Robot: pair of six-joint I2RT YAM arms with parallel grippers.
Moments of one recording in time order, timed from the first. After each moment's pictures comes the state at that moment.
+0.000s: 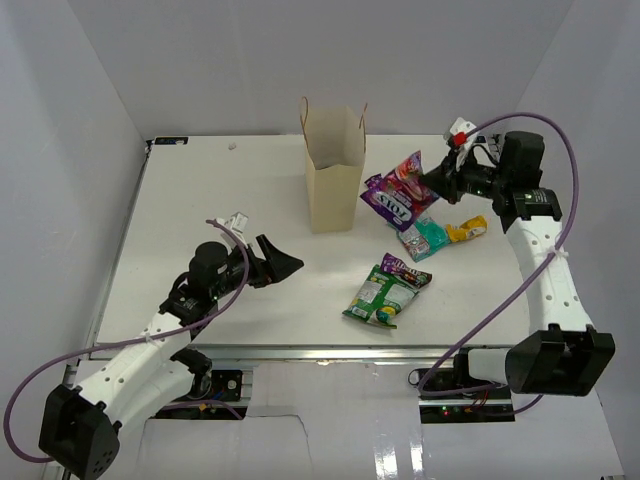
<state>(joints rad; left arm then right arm) -0.50 0.80 0.46 0.04 0.31 -0.83 -0.02 1.28 1.26 -0.51 -0.89 -0.51</state>
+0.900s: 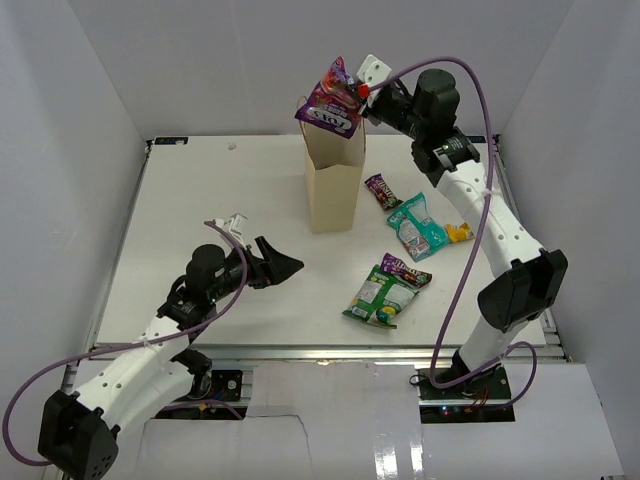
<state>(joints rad) -0.51 0.77 0.45 0.07 0.33 -0.82 0.44 1.70 1.85 -0.05 -0.47 -0.60</state>
